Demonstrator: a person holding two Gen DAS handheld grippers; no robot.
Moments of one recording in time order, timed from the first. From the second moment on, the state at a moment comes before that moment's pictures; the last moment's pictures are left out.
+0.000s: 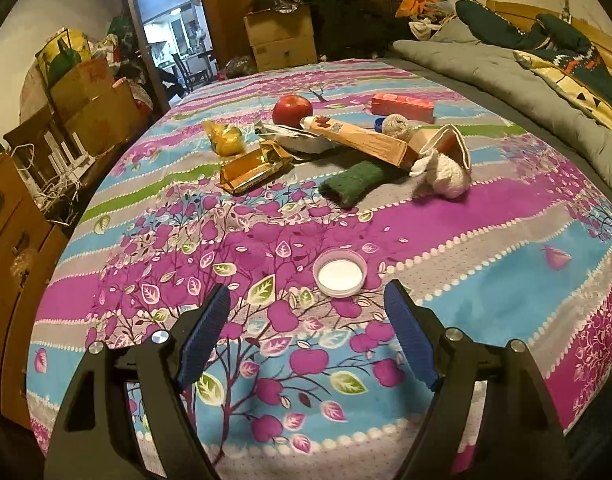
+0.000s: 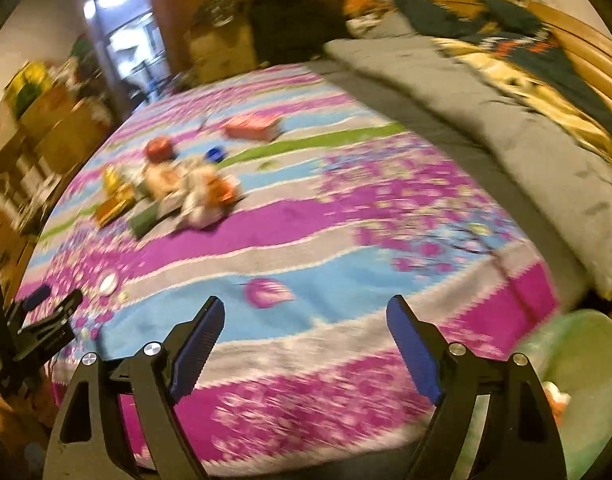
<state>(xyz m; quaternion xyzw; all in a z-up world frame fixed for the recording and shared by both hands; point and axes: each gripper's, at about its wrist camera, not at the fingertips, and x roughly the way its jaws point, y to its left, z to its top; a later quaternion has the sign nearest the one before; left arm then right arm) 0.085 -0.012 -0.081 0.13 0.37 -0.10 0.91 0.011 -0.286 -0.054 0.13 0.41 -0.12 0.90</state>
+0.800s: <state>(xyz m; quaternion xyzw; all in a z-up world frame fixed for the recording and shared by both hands) 0.146 -0.035 -0.115 0.10 0.42 -0.14 0.89 0.252 -0.233 -0.089 -0.04 0.45 -0.08 0.89</state>
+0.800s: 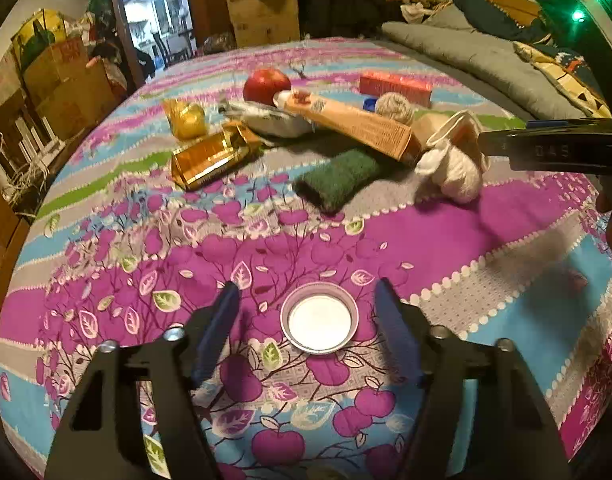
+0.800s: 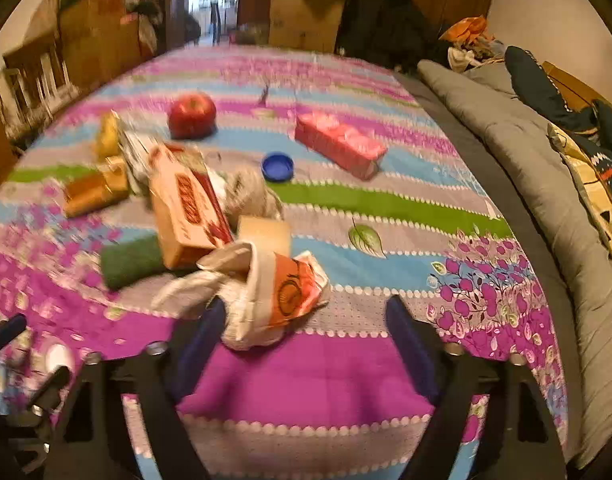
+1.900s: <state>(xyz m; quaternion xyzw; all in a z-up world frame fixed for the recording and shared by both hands) 0.134 0.000 -0.109 0.07 0.45 -0.09 0.89 0.128 -0.223 -0.016 0.08 0.36 -0.02 0.93</state>
